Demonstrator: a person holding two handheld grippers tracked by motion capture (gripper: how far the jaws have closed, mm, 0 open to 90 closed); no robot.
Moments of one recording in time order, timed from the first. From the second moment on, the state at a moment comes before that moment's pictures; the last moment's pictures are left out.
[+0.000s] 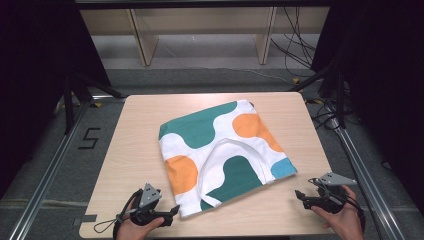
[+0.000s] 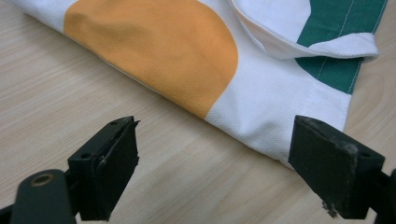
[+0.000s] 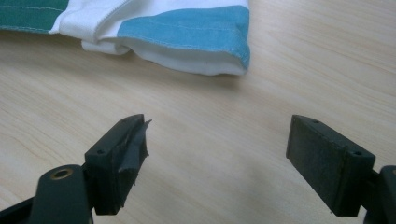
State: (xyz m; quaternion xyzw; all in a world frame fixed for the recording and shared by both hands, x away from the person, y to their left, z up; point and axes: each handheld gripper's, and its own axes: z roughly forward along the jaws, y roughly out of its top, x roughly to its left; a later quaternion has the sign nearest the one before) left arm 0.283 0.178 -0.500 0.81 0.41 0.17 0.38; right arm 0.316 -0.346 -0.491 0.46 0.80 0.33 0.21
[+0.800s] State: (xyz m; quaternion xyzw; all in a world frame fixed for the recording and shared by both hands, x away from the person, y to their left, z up) left arm 0.272 0.156 -0.500 0.84 0.37 0.18 0.37; right arm 0.317 -0.348 -0.491 0.46 0.80 0.33 0.20
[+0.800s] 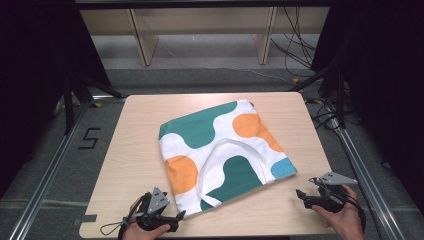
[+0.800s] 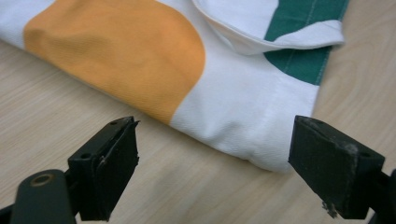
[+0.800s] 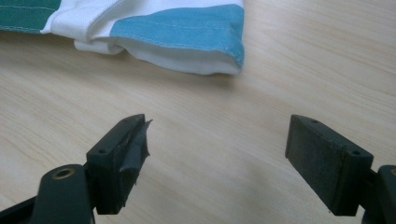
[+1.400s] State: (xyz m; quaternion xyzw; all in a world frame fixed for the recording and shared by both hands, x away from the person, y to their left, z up) left arm 0.271 0.129 -0.510 0.87 0.33 0.19 0.32; right arm 0.320 -0.347 -0.493 0.45 0.81 0.33 0.19
